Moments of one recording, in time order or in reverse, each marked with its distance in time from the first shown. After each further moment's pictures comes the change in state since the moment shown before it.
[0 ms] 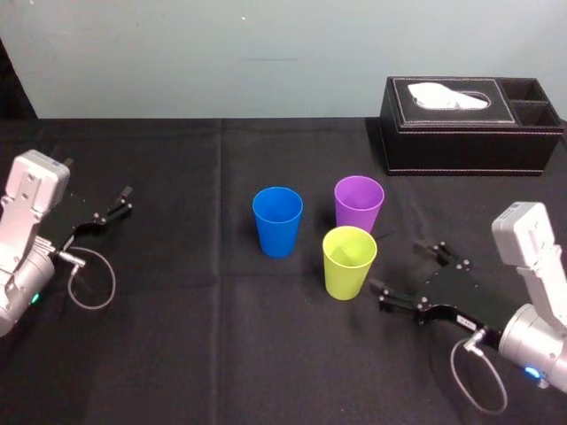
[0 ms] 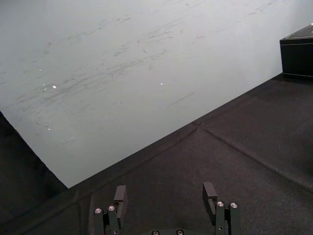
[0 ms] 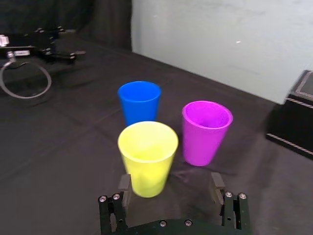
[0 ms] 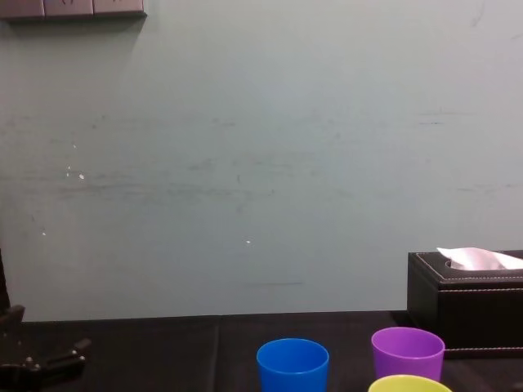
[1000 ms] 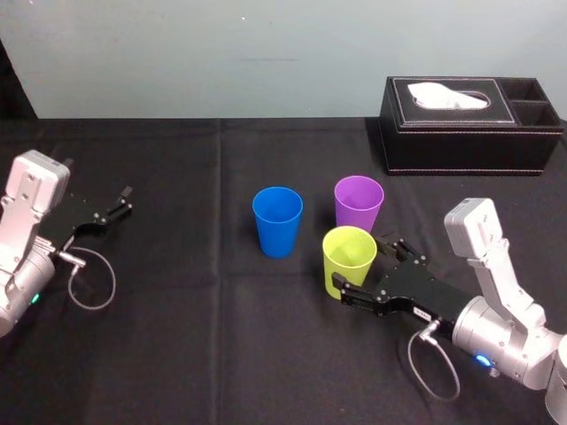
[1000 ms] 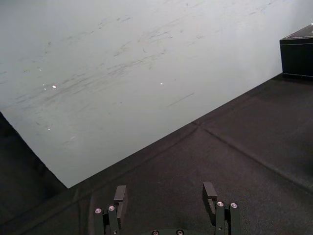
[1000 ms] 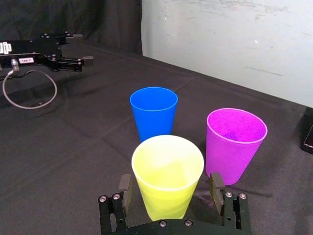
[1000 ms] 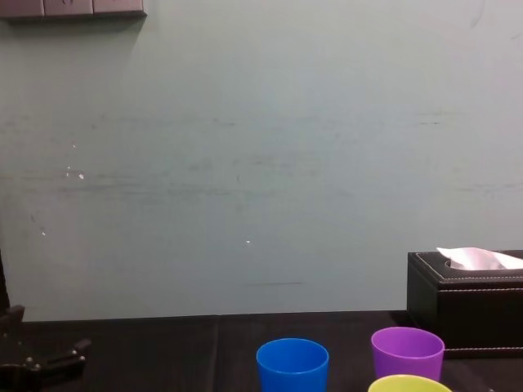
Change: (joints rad) left arm 0.000 0.000 0.000 0.000 0.000 0.000 0.000; right arm 0.094 -0.166 -0.034 0.130 -0.079 0.008 0.077
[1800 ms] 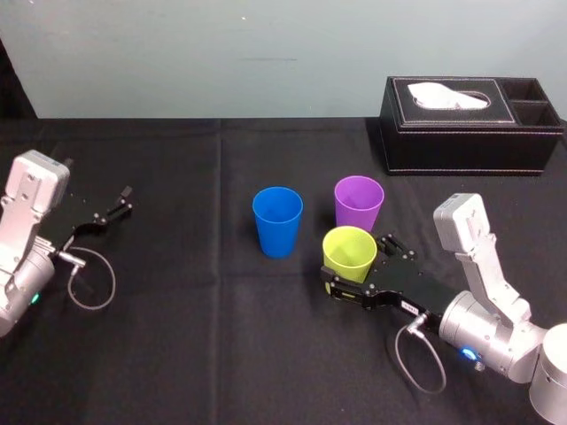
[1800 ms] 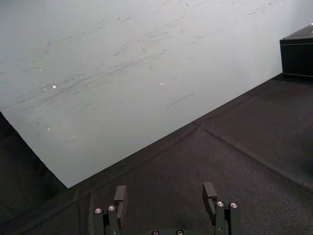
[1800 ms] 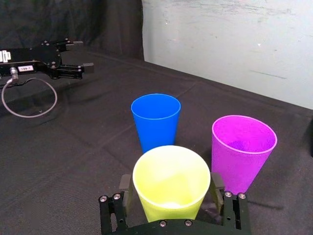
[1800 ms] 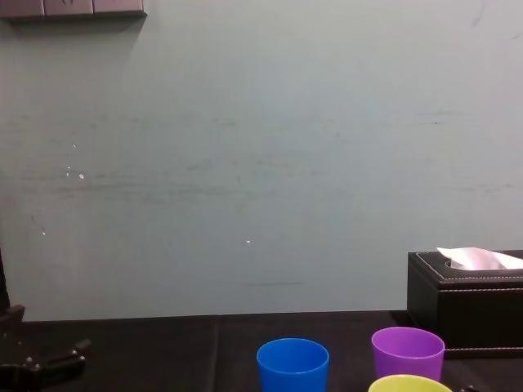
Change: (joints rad) left arm 0.000 0.000 0.000 0.000 0.000 0.000 0.000; right arm 0.025 -0.067 0.012 0.049 -0.027 -0.007 0.032
